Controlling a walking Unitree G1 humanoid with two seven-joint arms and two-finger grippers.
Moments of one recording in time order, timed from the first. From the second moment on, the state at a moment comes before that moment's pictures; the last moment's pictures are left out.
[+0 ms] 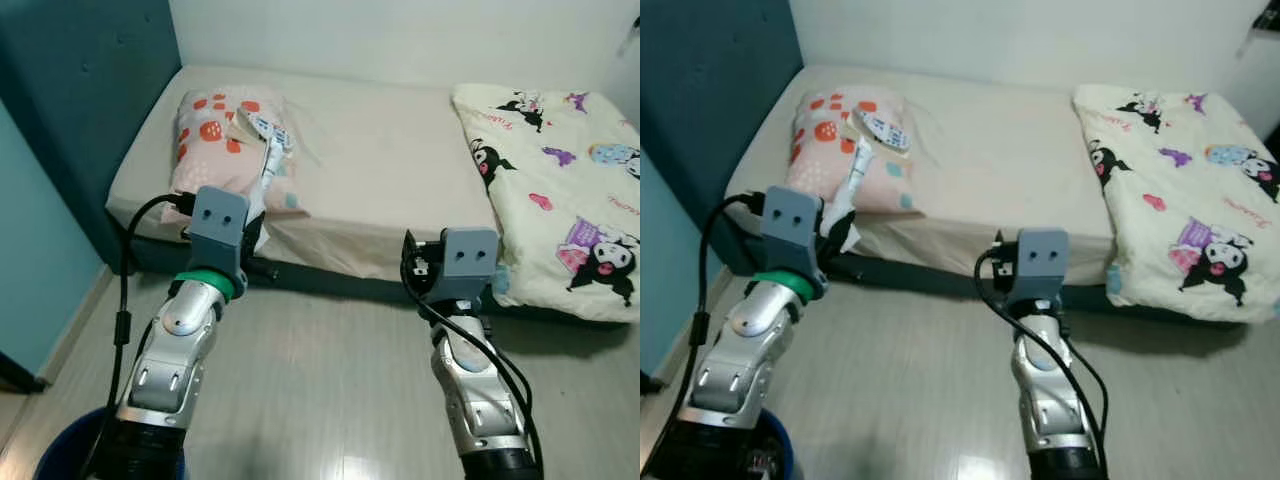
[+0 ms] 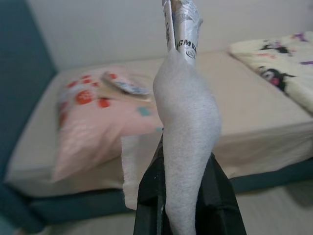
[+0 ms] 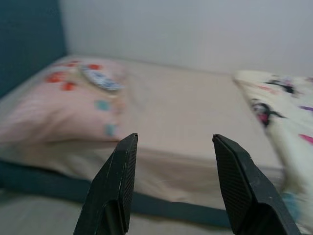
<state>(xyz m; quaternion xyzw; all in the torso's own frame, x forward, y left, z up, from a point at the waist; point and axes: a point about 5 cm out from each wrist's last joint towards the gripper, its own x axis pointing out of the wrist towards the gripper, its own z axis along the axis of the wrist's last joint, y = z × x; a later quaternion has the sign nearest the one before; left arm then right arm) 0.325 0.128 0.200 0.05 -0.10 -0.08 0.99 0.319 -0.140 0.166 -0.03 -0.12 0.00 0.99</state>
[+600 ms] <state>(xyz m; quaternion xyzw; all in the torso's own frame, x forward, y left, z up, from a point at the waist) 0.325 0.125 0.198 0.05 -0.09 -0.09 0.99 0.318 -0.132 0.164 -0.05 -0.12 0.03 0.99</state>
